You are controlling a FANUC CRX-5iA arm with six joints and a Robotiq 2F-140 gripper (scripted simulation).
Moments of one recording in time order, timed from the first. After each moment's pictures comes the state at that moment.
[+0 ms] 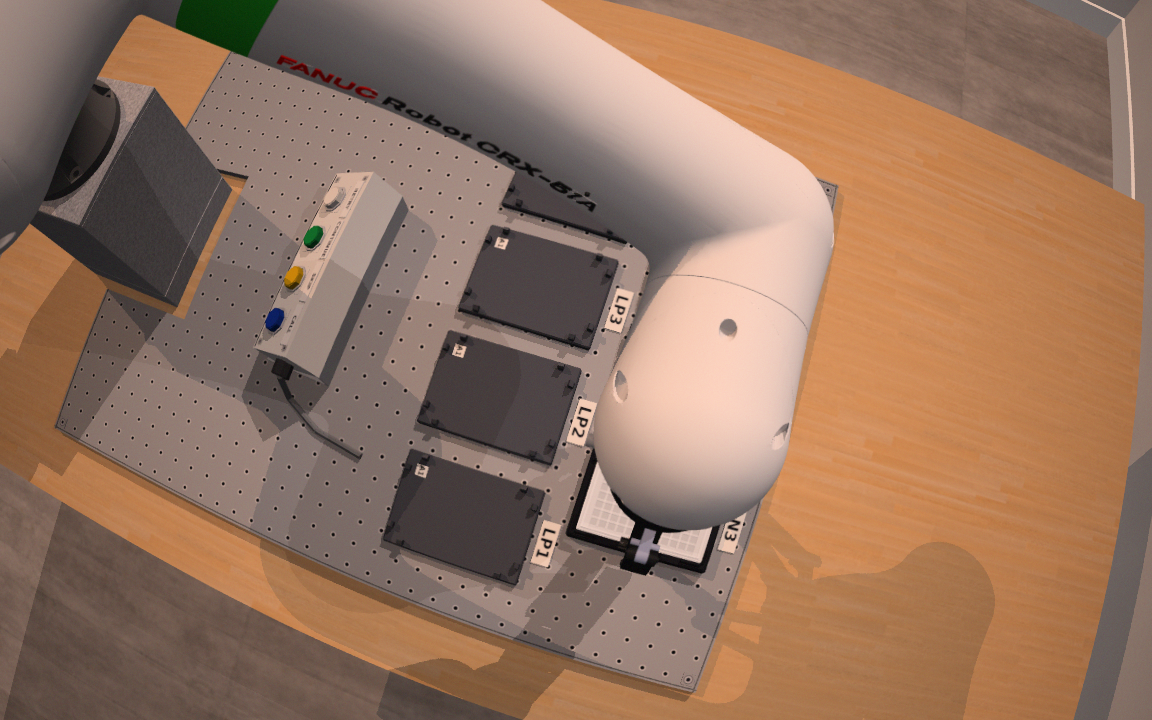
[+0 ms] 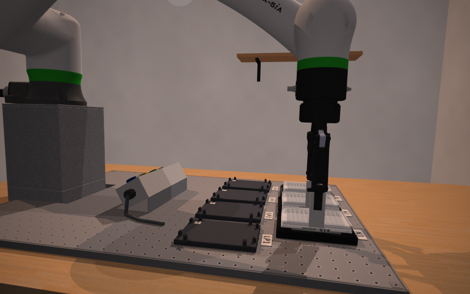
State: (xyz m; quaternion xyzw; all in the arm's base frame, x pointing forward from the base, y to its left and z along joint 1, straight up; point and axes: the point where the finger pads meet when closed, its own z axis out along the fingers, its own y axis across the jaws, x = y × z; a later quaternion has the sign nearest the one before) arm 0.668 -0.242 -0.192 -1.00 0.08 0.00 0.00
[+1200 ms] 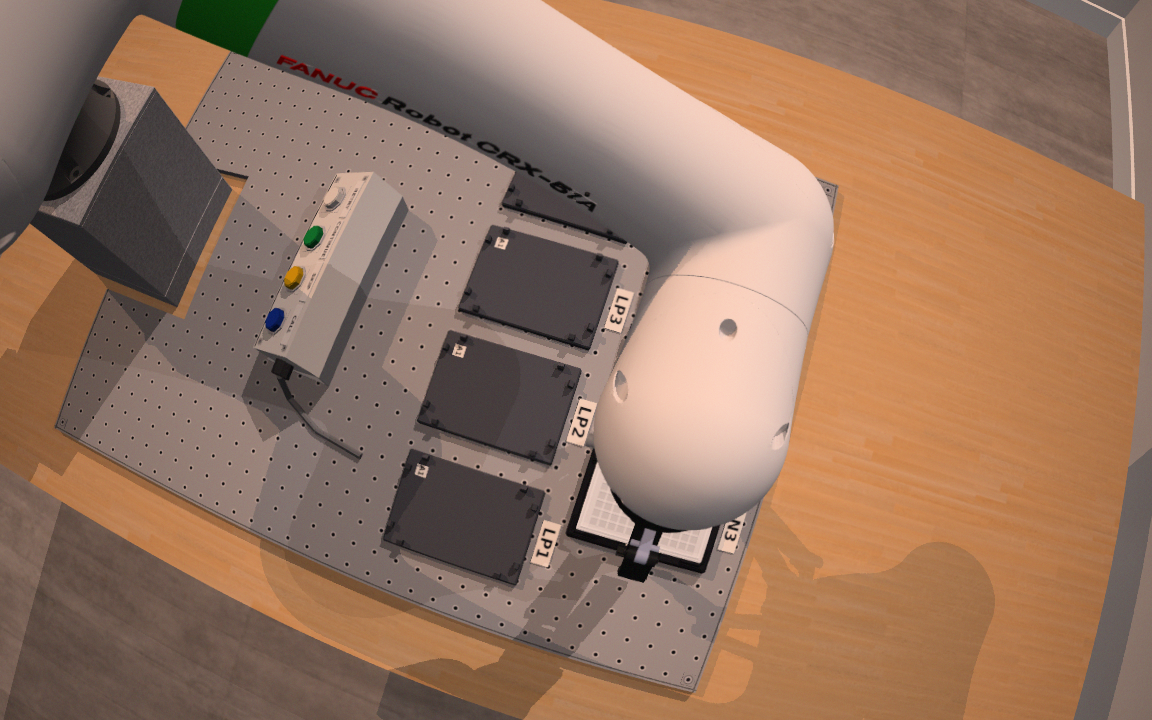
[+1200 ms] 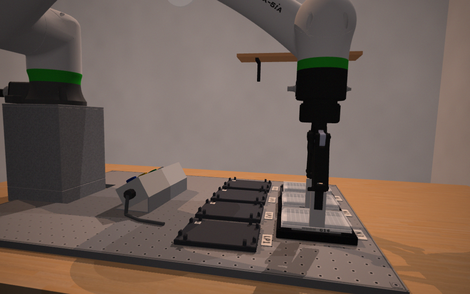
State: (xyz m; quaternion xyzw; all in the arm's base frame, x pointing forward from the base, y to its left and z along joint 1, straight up) arm 0.668 -0.242 -0.192 -1.00 0.08 0.00 0.00
